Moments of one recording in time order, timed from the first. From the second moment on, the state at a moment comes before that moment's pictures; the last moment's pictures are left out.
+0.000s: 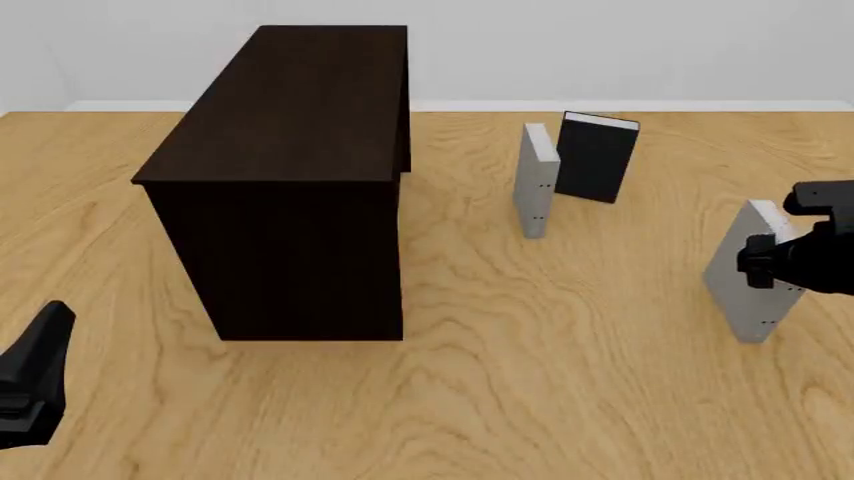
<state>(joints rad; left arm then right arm) 0.00 0.01 0.00 -0.01 0.00 -0.30 1.45 -0.64 0.01 -0.21</state>
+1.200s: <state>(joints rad) 0.00 0.01 0.00 -0.01 0.00 0.00 1.10 -0.67 0.19 0.07</state>
